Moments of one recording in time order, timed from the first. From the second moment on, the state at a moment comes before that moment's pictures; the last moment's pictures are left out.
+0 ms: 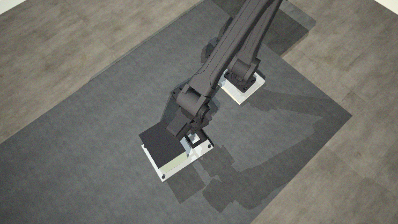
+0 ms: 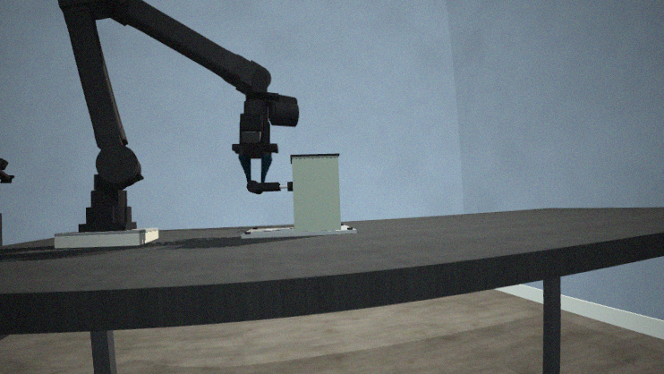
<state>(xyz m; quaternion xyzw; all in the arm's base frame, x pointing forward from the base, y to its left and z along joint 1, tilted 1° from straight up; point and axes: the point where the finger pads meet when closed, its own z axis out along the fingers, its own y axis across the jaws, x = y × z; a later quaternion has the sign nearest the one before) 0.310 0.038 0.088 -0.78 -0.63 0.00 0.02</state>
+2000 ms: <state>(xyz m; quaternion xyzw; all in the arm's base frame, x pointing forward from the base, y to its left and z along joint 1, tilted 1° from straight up) 0.287 0.043 0.089 -0.78 -0.63 -0.02 -0.01</state>
